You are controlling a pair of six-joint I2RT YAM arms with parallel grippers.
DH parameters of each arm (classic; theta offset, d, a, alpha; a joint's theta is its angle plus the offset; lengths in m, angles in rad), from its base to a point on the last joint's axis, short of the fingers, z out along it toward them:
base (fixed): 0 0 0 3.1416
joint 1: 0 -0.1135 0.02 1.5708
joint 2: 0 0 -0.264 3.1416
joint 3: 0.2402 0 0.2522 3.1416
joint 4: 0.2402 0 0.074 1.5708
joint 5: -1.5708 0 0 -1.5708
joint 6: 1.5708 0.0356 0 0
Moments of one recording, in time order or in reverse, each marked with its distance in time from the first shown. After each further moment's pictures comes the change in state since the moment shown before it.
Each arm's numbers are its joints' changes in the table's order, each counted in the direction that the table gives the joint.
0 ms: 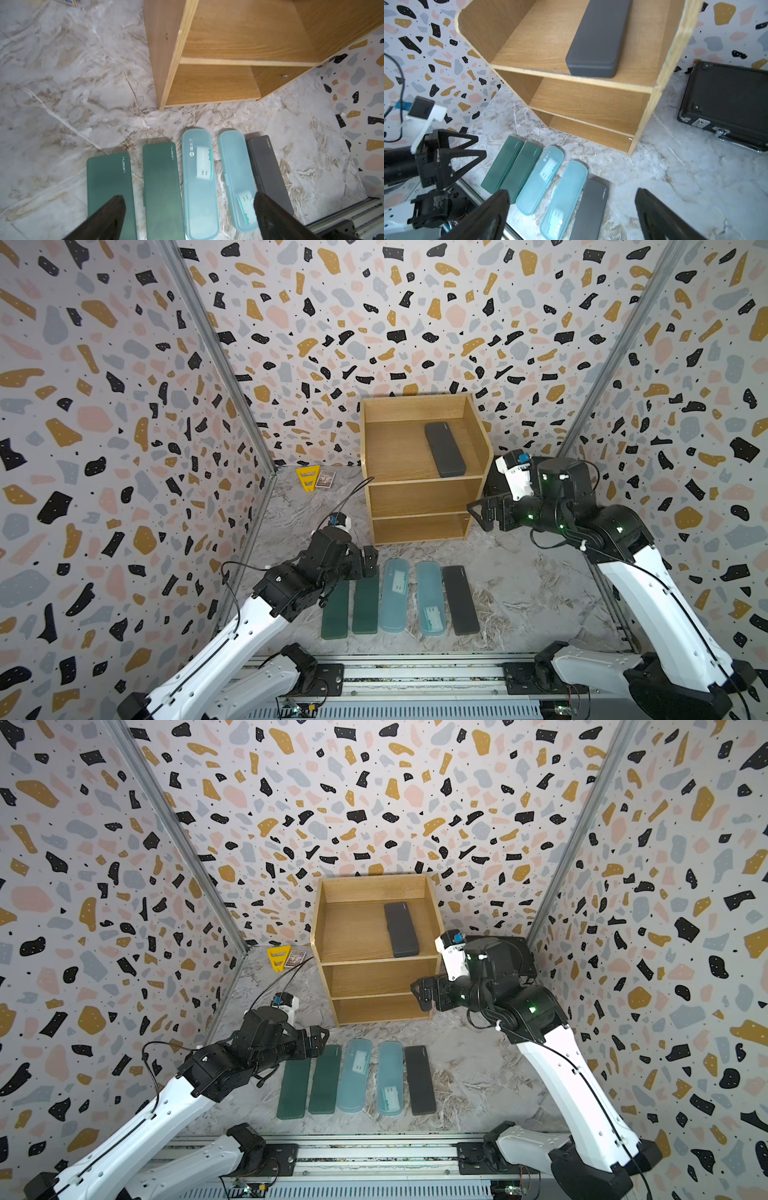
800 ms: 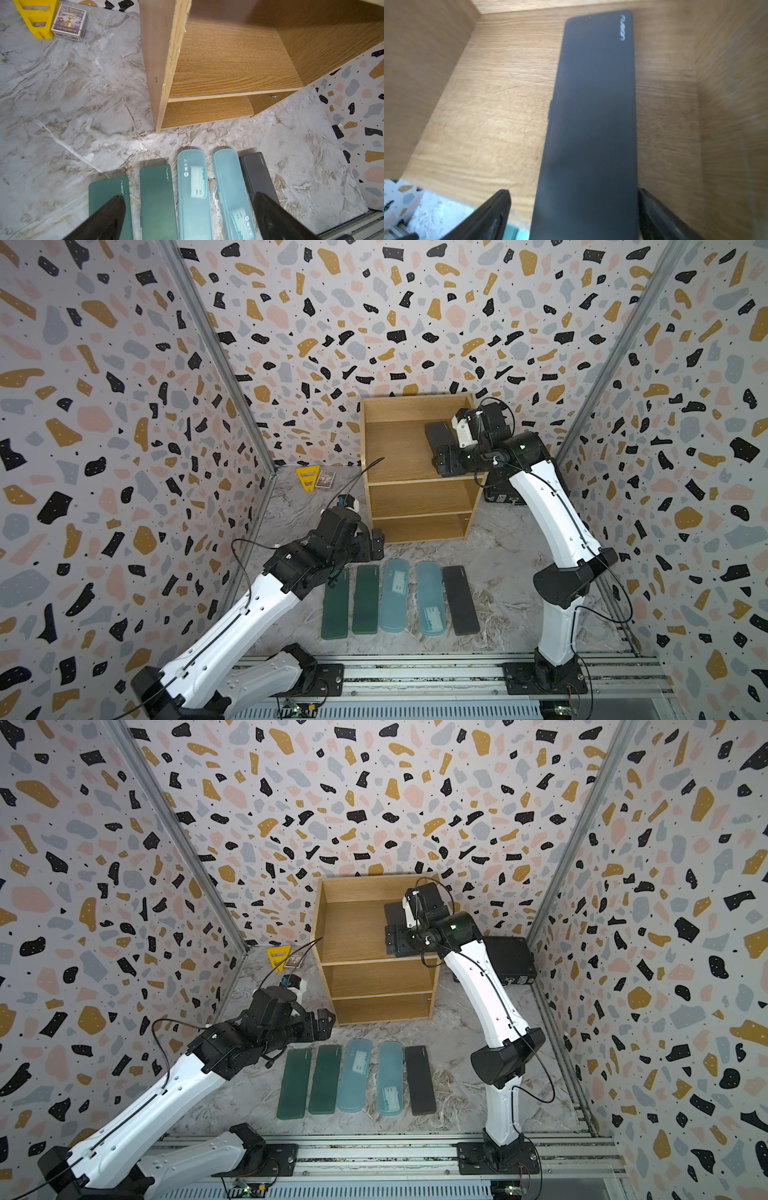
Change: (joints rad) left arm 0.000 0.145 0.205 0.004 0.048 0.051; right arm 0.002 0.795 0.842 0.158 -0.138 0.051
